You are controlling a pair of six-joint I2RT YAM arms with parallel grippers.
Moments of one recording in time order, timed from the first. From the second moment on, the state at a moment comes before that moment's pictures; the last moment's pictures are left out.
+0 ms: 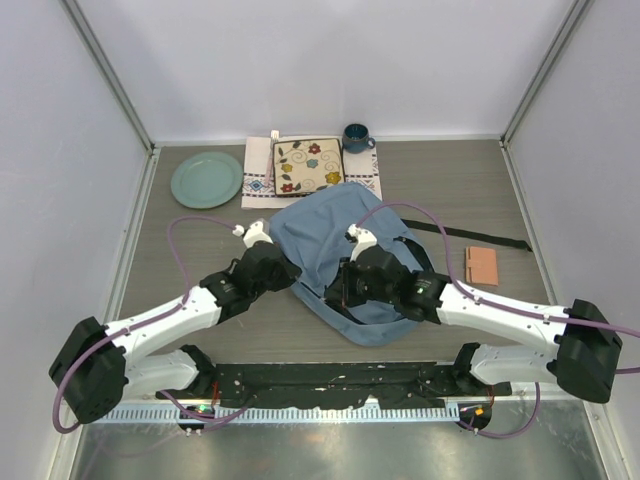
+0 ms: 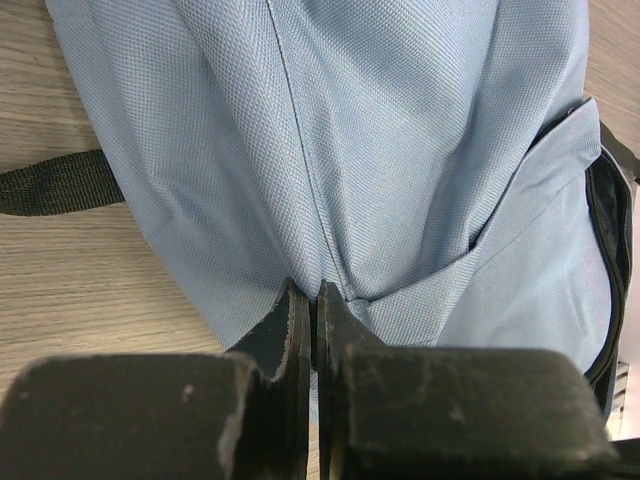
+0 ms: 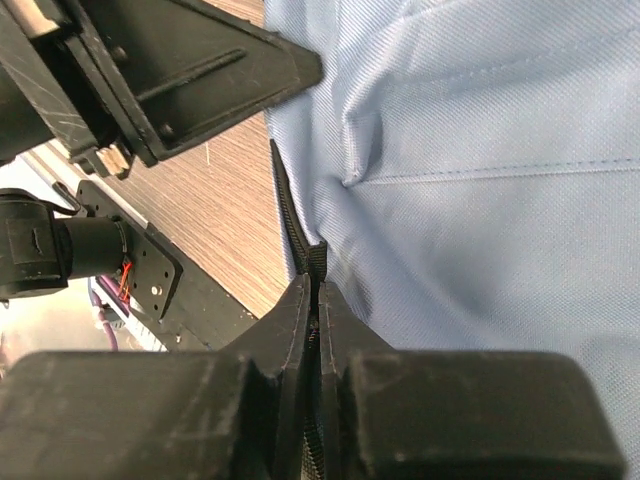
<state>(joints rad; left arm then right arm) -0.77 1.13 0.60 -0.11 -0.25 -0.97 1.00 1.18 0.75 -0.18 0.03 0.74</state>
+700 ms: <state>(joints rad) -0.59 1.19 0.63 -0.12 -0.16 -0.91 1.00 0.94 0.65 -0.13 -0.18 0.70</state>
